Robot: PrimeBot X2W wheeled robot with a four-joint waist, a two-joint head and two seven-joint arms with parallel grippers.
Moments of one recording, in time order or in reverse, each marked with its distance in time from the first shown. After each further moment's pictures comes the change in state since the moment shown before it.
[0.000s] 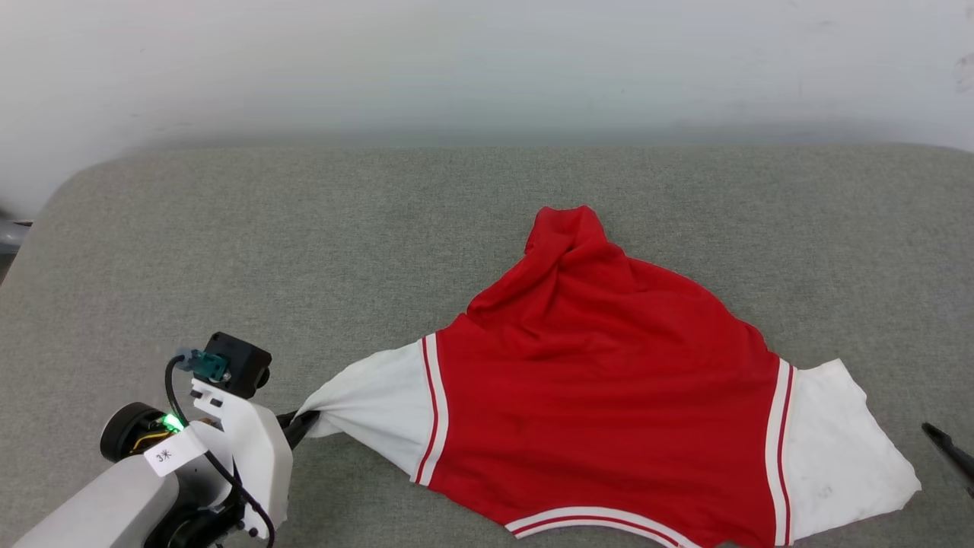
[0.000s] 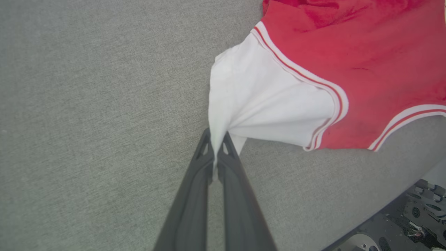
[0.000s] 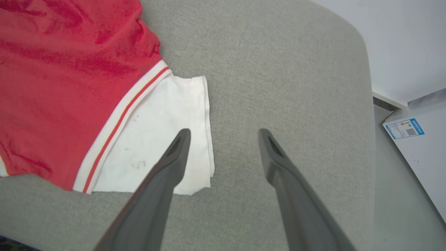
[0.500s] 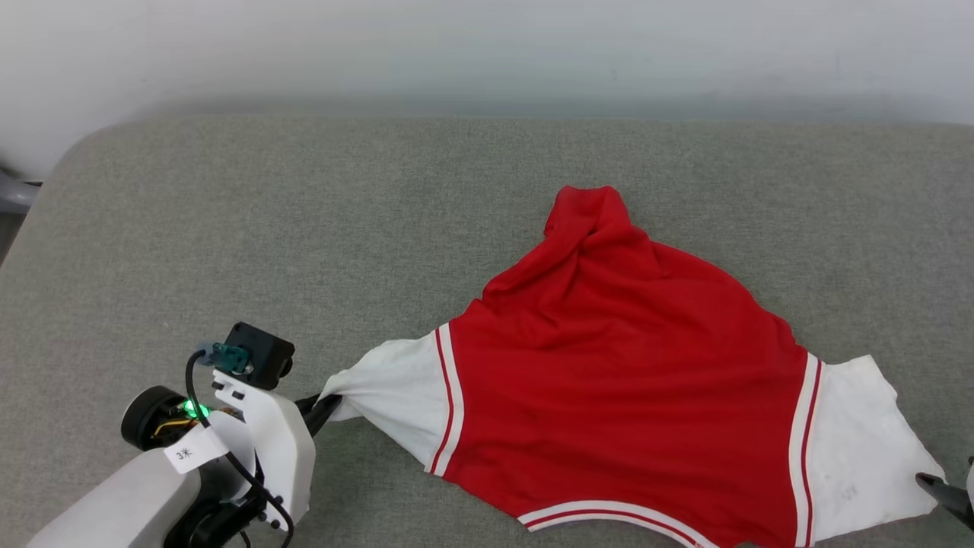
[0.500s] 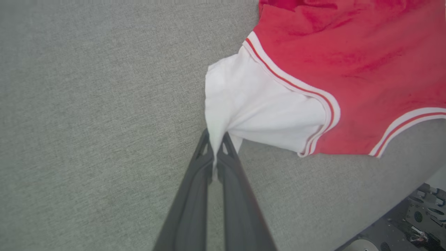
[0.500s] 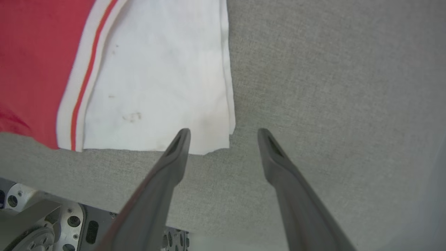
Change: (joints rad) left arm -0.007 -0.013 -0.010 -0.062 0.036 0.032 -0.018; right arm -0.092 -0.071 0.141 0.108 0.175 0.000 0.301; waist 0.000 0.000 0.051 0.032
